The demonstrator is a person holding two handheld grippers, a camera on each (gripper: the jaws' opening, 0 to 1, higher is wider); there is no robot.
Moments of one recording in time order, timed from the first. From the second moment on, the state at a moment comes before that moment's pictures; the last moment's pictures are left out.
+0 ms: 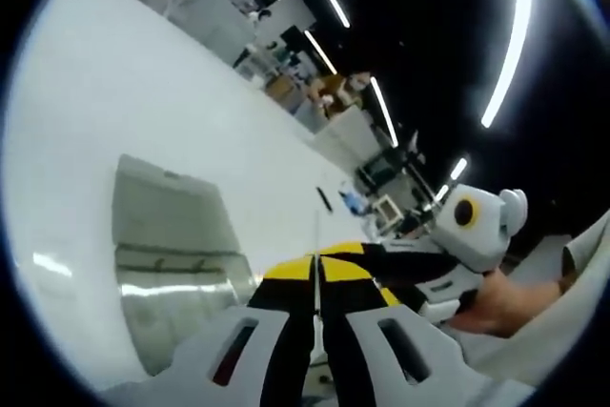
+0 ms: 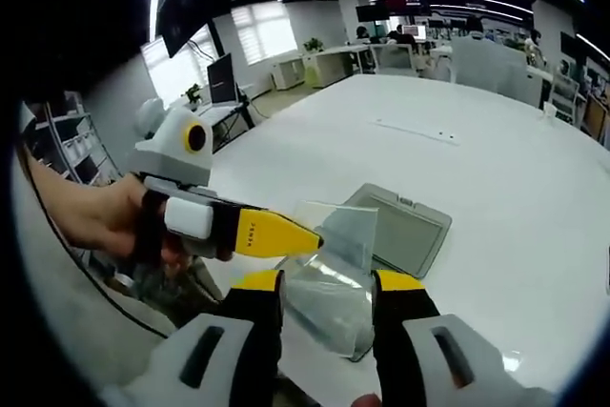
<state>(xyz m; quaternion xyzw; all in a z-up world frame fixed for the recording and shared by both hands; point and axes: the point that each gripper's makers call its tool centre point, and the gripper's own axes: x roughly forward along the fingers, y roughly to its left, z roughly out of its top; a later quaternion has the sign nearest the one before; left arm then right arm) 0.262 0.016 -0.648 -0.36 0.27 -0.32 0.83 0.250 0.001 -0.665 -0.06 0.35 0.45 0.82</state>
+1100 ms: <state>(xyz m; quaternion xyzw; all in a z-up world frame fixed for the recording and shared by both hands) 0.255 0.015 -0.613 -0.33 0.25 -0.43 0.80 0.248 -0.009 -0.637 0.07 0.35 0.54 0.76</state>
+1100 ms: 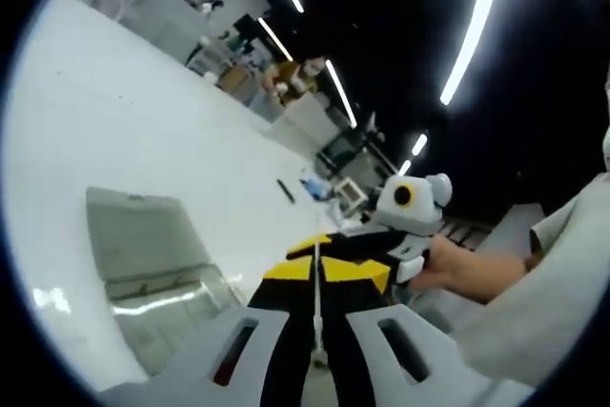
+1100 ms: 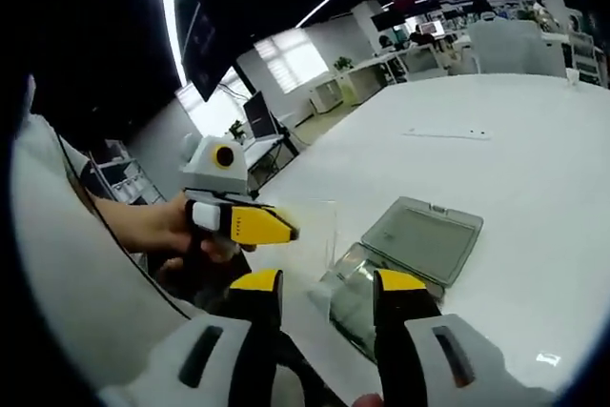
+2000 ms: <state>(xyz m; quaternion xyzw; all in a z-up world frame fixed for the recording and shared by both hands) 0.252 0.020 -0.585 -0.33 0.23 -0.47 0.79 0.249 -0.002 -0.611 0.13 0.35 0.61 0.70</state>
